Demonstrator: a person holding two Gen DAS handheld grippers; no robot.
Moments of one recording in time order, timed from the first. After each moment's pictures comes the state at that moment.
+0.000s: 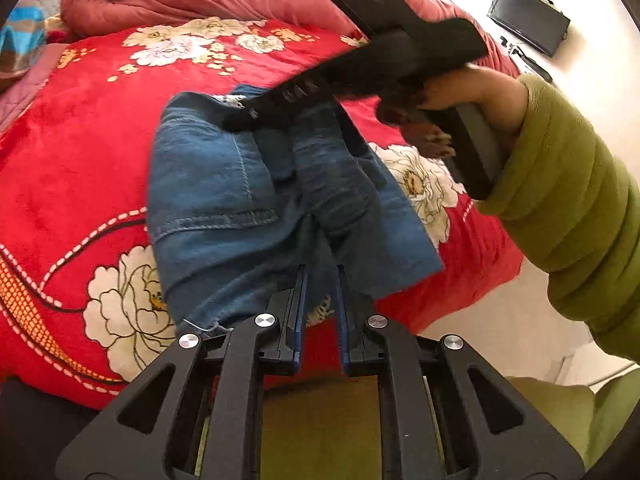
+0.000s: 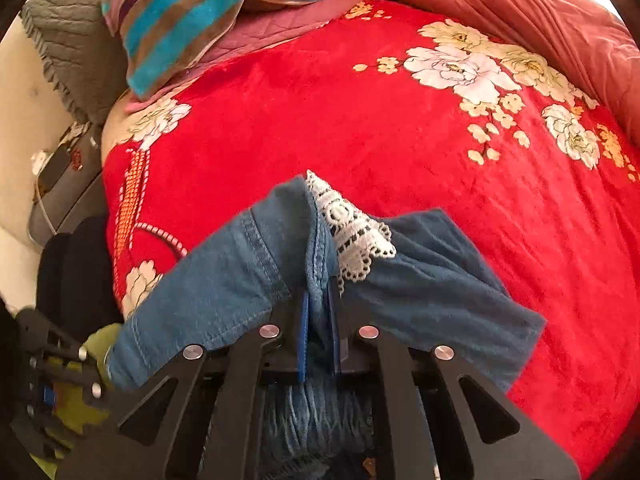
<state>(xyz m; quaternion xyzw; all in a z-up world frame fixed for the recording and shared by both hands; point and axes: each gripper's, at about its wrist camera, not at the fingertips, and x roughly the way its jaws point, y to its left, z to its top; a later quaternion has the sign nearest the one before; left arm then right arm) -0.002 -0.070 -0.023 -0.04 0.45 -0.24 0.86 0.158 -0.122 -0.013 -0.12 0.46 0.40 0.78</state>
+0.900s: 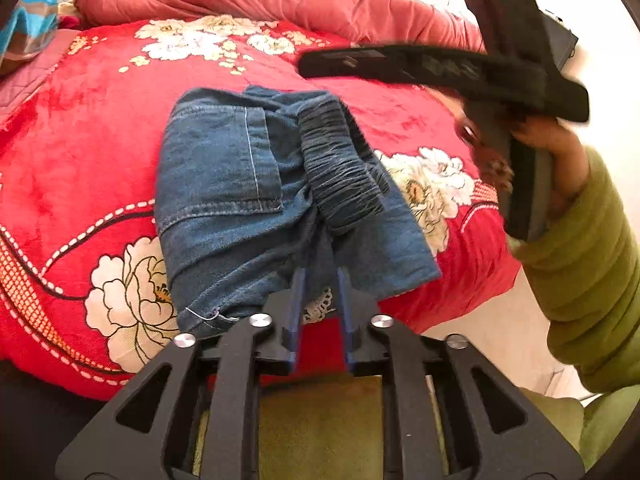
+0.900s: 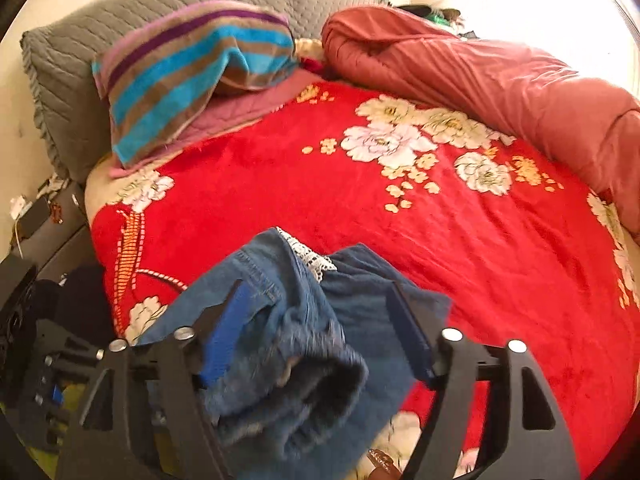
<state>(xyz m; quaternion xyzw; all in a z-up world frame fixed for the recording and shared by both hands) -0.007 -0.061 -0.016 -0.07 0.45 -0.23 0.86 0.101 -0.192 0.031 -0.08 0.34 0.34 0.87</state>
